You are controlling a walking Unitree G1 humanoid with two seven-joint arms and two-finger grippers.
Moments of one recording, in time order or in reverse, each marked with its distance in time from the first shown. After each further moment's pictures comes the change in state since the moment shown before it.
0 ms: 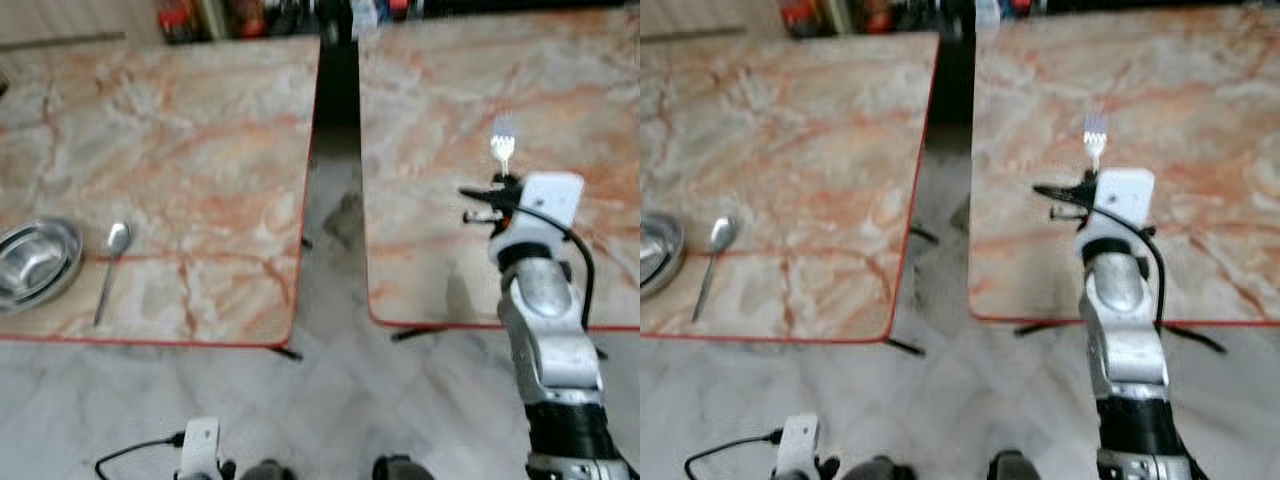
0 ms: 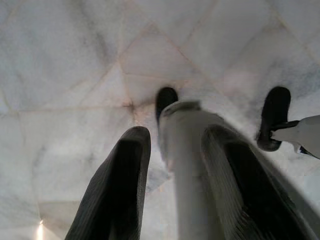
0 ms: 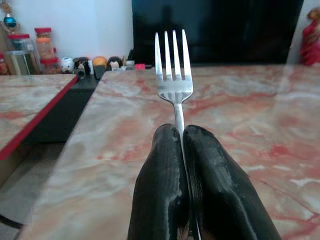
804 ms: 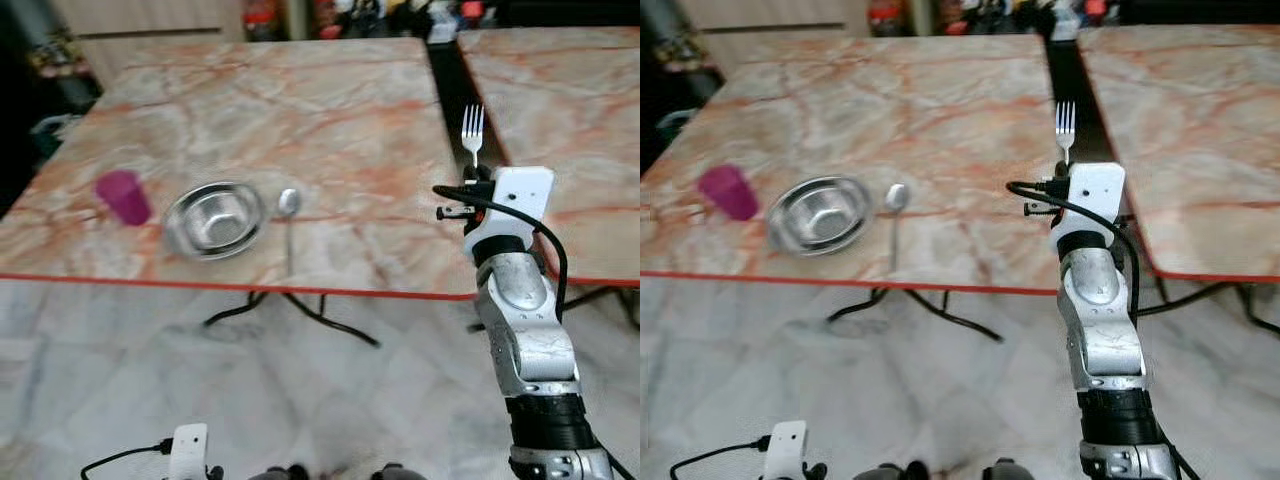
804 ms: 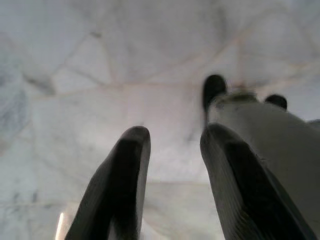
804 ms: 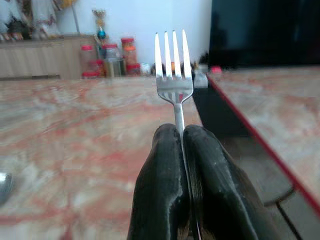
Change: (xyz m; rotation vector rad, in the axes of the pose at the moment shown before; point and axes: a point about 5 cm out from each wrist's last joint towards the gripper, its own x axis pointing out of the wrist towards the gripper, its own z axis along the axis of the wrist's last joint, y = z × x) left arm -0.003 0.005 -0.014 -0.007 0.032 0.025; right arm 0.001 0.018 -0.005 0.011 0.017 0.071
